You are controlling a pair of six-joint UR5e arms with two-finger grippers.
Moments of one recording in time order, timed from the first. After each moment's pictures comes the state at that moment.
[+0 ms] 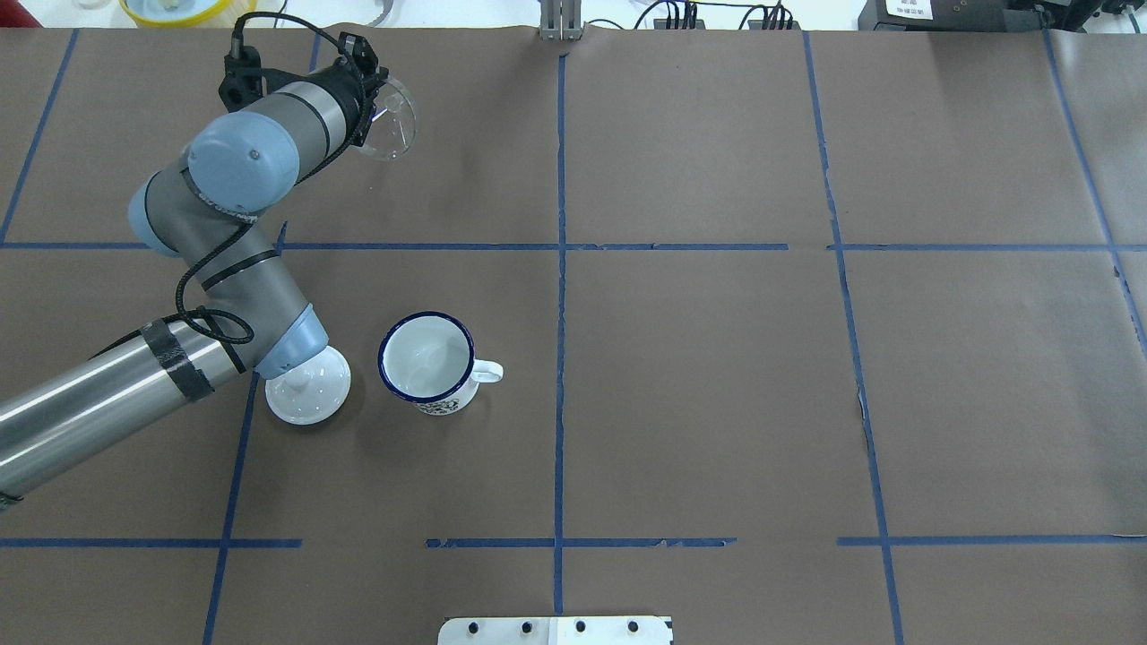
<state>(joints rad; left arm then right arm) -0.75 -2.20 -1.21 -2.55 -1.27 -2.35 1.57 -1.68 1.66 -1.57 2.29 0.01</state>
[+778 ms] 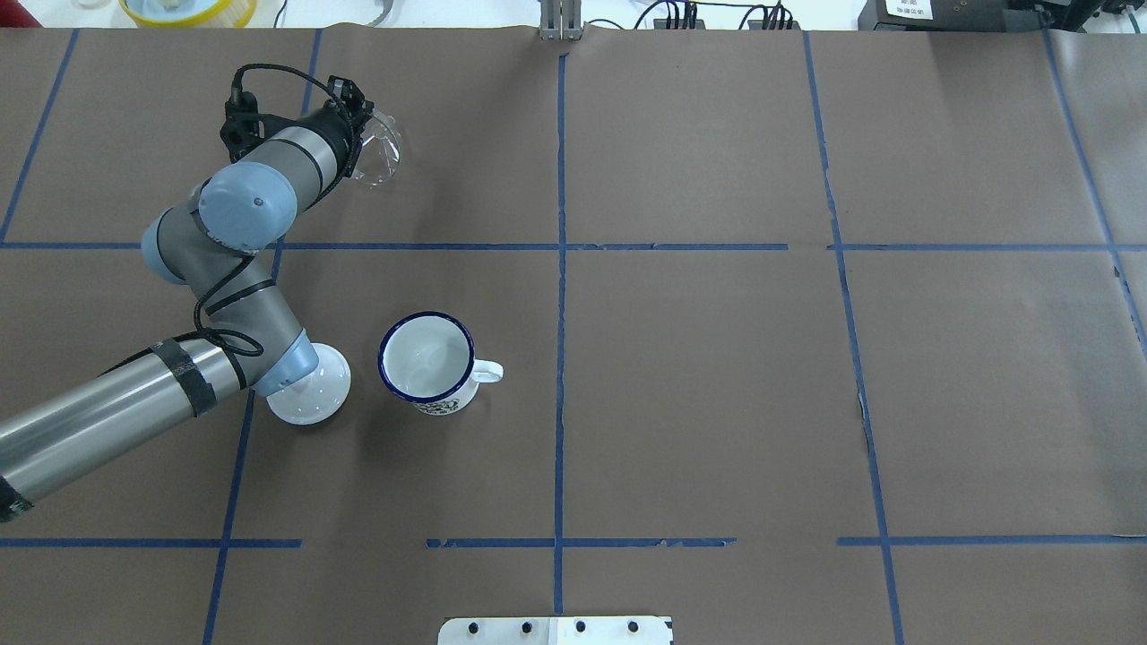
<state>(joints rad) -0.73 -2.20 -1.12 -2.67 -1.24 -2.33 1.57 -1.68 1.66 -1.57 2.29 0.01</state>
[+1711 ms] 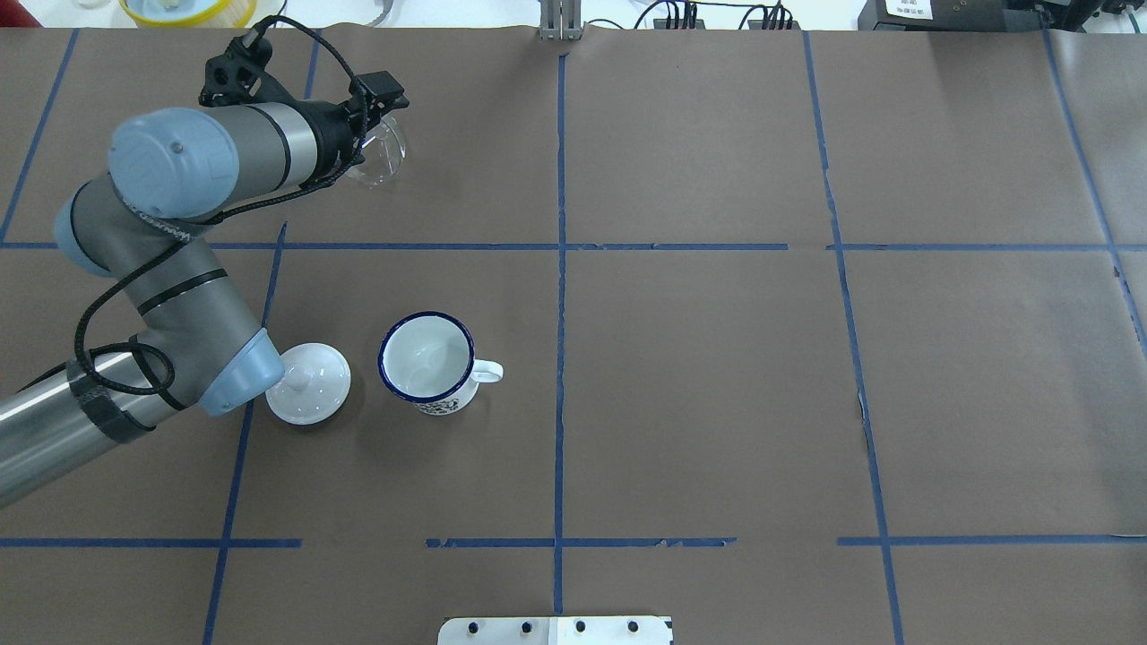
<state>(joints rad) -0.75 -2.08 -1.65 -2.20 -1.56 -1.76 1.57 -1.68 1.66 -1.57 2.29 0.01</state>
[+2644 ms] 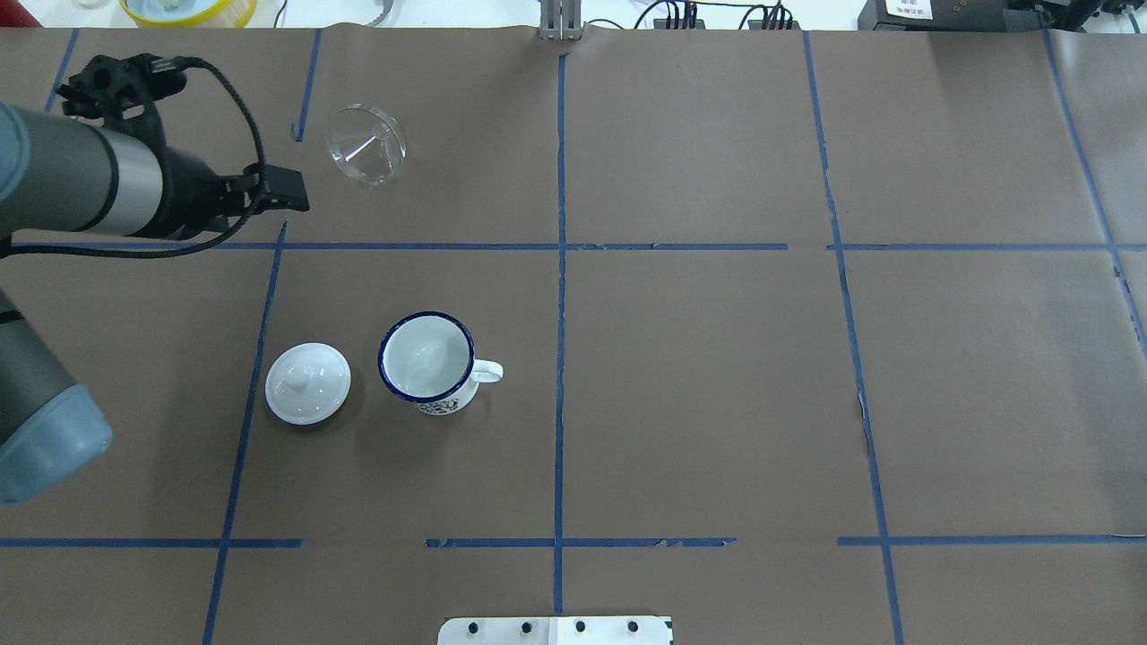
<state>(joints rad) -0.77 -1.72 -2.08 -1.83 -1.87 -1.26 1.57 -1.68 1.66 -1.57 2.29 0.01</state>
